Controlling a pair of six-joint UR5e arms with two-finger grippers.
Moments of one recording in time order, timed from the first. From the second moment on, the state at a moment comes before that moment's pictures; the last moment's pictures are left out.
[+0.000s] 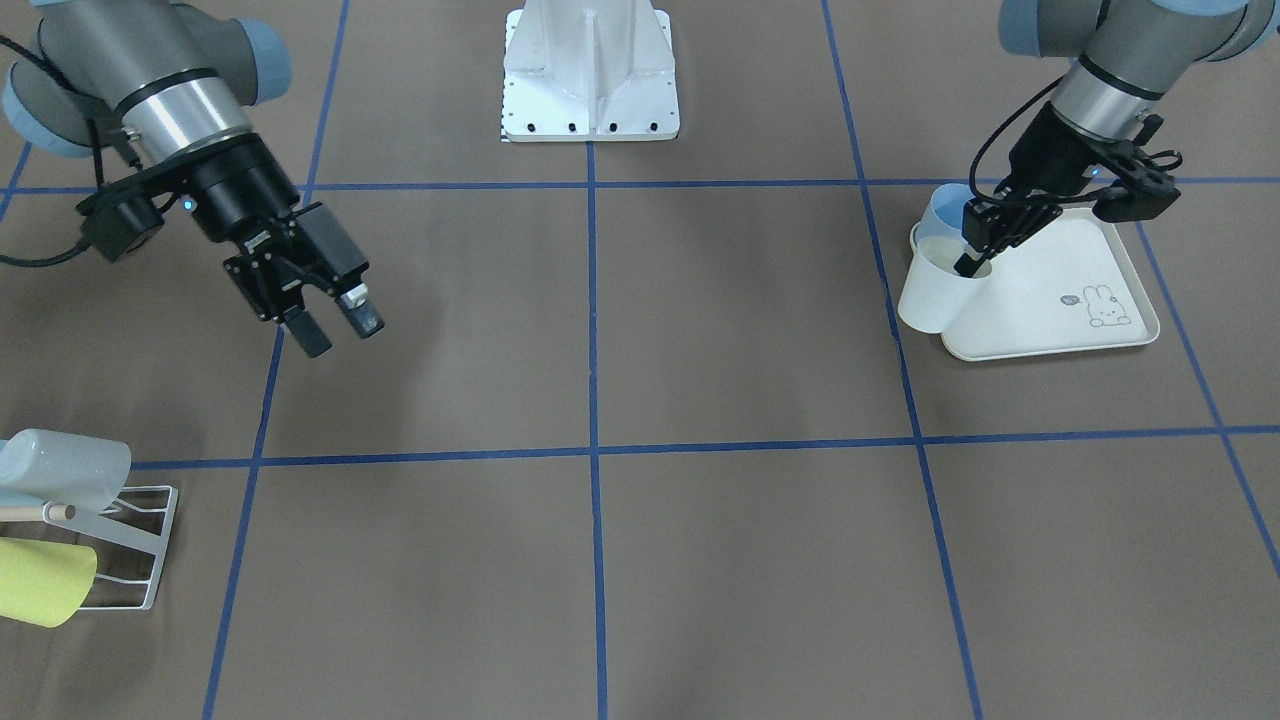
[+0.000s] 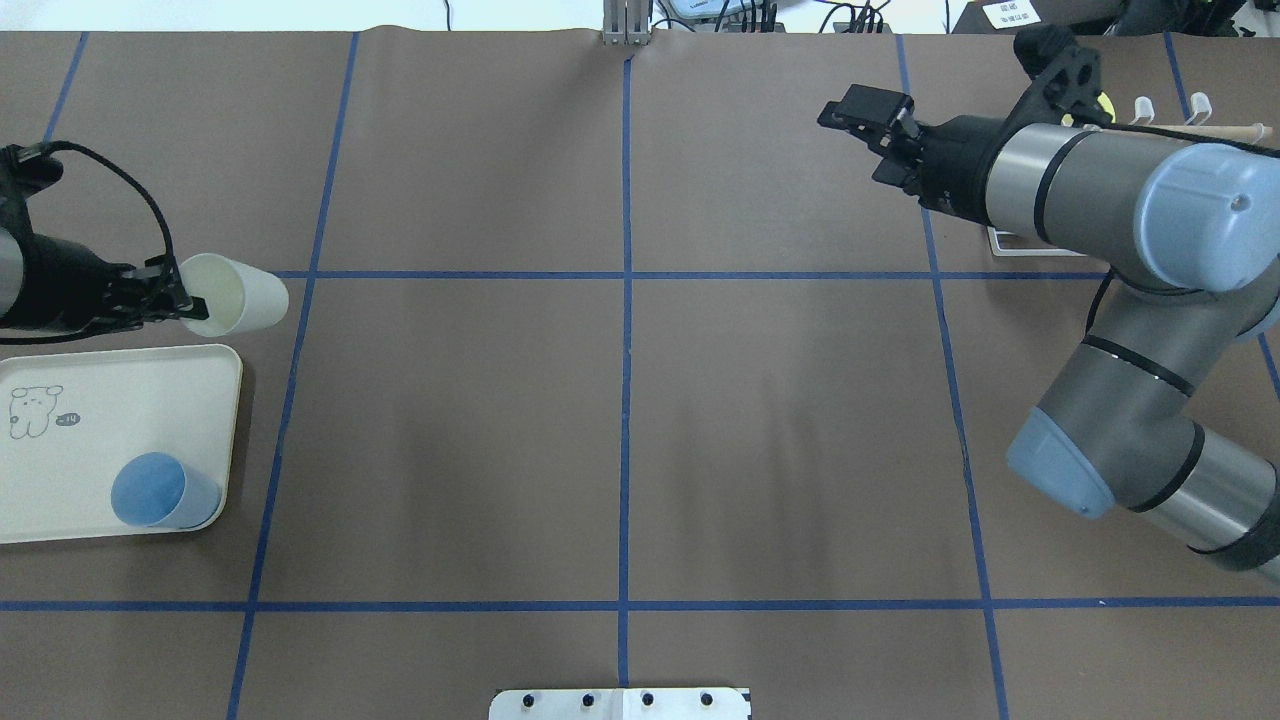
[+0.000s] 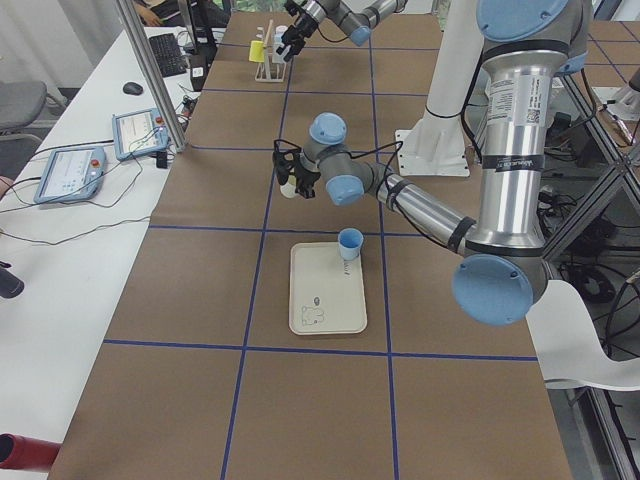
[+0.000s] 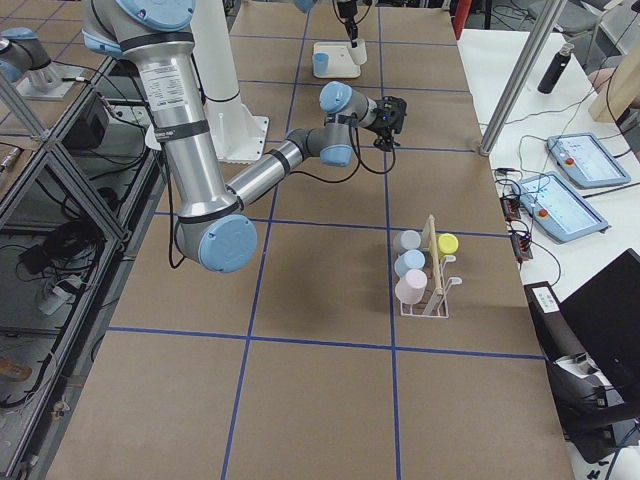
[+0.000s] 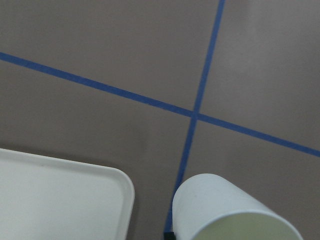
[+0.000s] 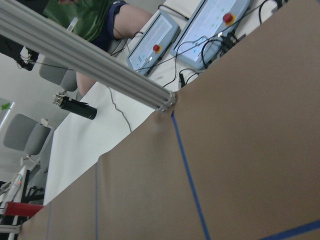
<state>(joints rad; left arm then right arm) -0.88 -1.64 -2.02 -2.18 -2.04 -1.57 0.72 -1.26 1.91 -0.72 1.61 1.74</state>
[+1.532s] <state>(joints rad) -0.61 -1.89 -1.65 -3.50 -1.73 -2.57 0.36 -1.06 1.92 -0.39 1.35 2.03</state>
